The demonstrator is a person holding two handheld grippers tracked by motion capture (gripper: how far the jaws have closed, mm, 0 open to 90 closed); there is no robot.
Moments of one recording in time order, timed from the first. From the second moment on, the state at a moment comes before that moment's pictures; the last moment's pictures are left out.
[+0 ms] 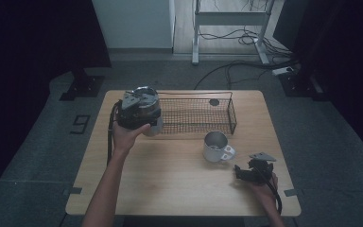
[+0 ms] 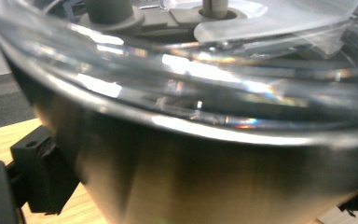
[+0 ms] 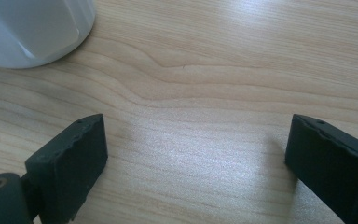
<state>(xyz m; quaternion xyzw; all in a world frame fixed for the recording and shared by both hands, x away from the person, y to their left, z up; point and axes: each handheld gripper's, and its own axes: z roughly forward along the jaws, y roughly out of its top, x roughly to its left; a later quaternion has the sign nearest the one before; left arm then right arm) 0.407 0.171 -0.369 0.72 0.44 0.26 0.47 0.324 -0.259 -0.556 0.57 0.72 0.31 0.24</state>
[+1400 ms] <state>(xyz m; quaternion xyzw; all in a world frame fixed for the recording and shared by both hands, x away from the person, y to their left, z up) 0.446 0.143 -0.364 0.73 0.43 0.26 0.46 0.323 -0.259 -0.556 0.57 0.72 0.32 0.24</state>
